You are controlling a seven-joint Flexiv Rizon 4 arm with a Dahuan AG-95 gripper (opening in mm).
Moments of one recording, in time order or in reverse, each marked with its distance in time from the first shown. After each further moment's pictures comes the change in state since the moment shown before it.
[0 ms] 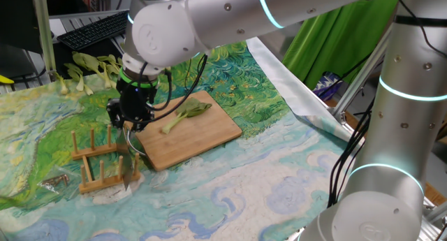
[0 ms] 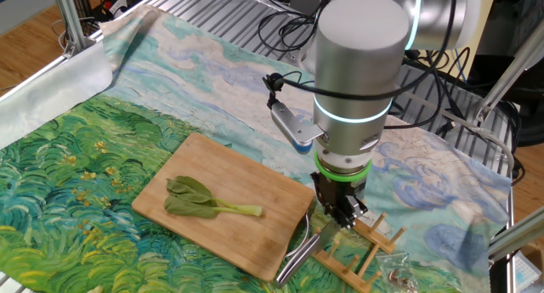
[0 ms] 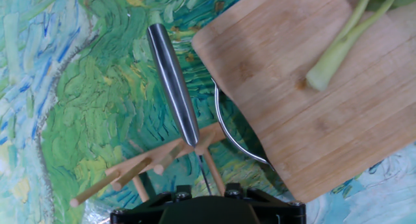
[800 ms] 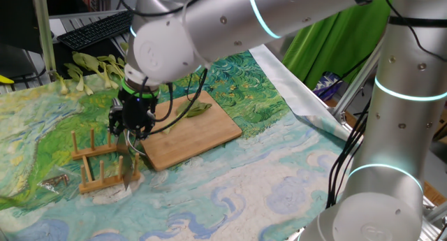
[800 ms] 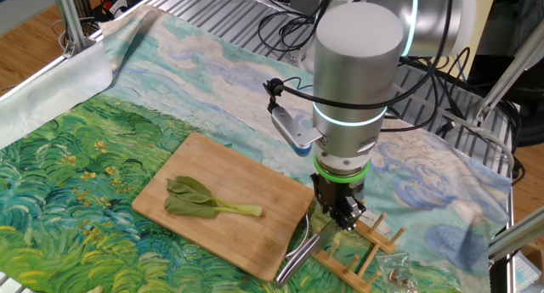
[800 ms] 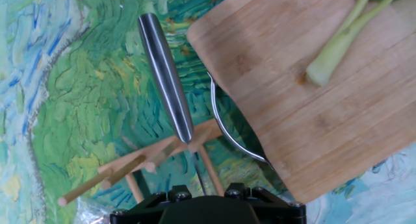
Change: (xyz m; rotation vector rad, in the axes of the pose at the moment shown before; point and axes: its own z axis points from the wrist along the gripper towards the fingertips) arm 0.006 -0.006 0.019 -0.019 -0.009 0.001
